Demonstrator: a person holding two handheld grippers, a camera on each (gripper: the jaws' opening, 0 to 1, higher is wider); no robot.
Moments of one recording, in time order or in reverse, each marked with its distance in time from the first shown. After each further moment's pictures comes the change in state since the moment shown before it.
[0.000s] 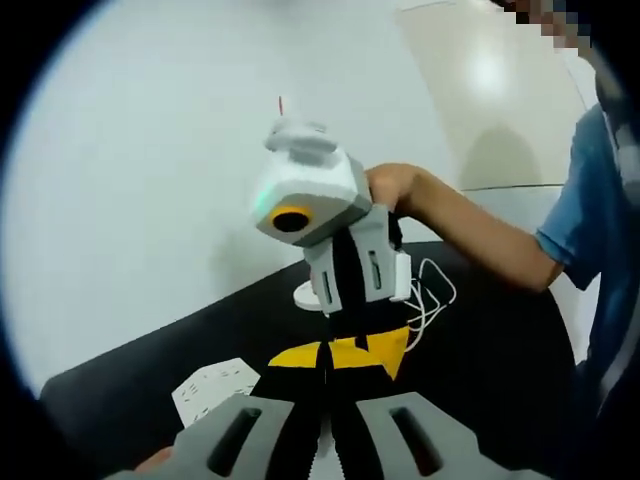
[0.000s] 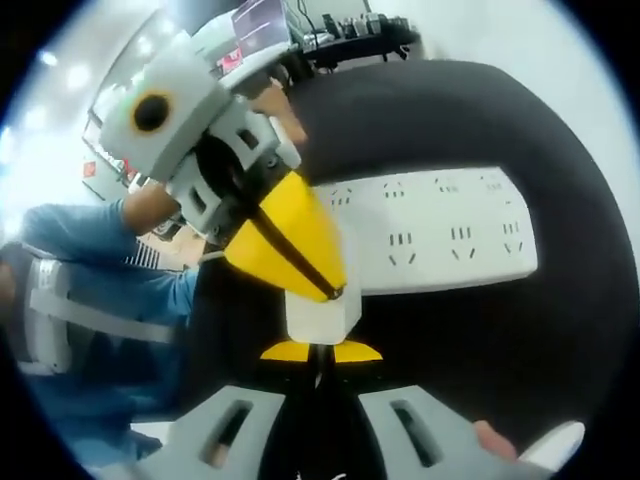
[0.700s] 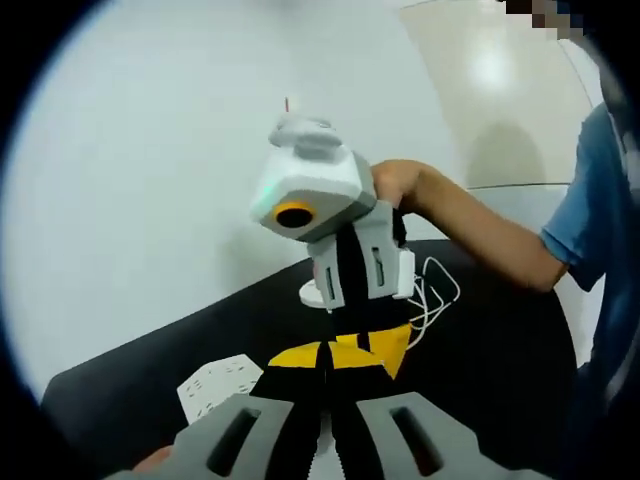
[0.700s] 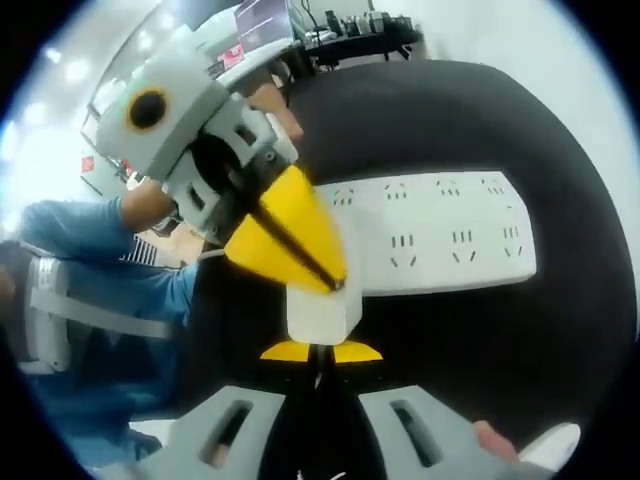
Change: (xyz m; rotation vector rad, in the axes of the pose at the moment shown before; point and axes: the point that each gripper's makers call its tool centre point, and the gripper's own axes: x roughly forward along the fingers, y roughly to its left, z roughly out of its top) left arm -0.003 -0.007 0.004 0.006 0.014 0.039; right arm 0.003 0.013 -0.004 -0.015 0.011 -0.024
